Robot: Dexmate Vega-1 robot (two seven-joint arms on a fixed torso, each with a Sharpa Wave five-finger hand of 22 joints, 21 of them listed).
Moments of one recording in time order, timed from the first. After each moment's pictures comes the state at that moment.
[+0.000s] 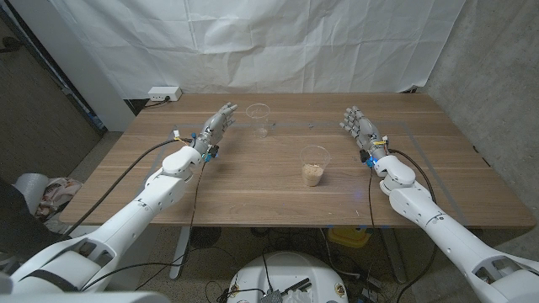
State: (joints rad) left arm 0.76 0.57 0.44 -1.27 -0.55 -0.26 -0.12; left_hand 0.41 -0.01 0.52 -0.11 0.18 -0.17 0.02 0.19 0.17 -0.17 -0.02 0.20 0.19 -0.14 0.03 0.18 0.17 -0.10 0.07 0.30 0.19; right arm -0.86 -0.49 -0.37 -1.29 0.65 0.32 0.03; right_hand 0.44 0.16 0.26 0.12 0.22 0.15 0.00 0.22 0.18 0.17 0.04 0.22 0.19 0.09 0.01 0.19 0.19 0.27 0.01 0.20 0.17
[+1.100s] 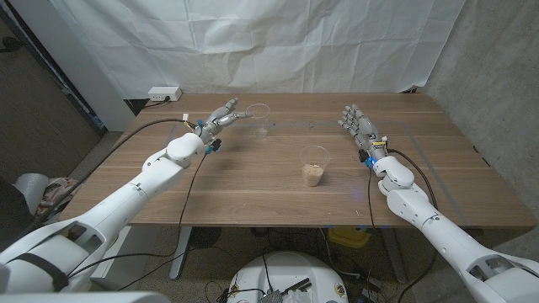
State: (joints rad) left arm 0.67 0.65 0.53 -1.37 -0.27 -0.11 0.00; left_hand 0.72 -0.10 0.48 -0.16 0.26 -0.17 0.07 0.18 0.20 -0.17 0.04 0.20 0.23 -0.17 0.09 0.18 0.18 -0.17 0.12 0.23 0.19; right arm -0.86 -0.47 -0.37 -1.25 0.66 0.39 0.07; right_hand 0.43 0.16 0.26 0.11 0.22 0.15 0.01 0.22 0.18 0.18 0.04 0.22 0.19 0.09 0.01 0.19 0.19 0.27 0.01 0.20 0.17
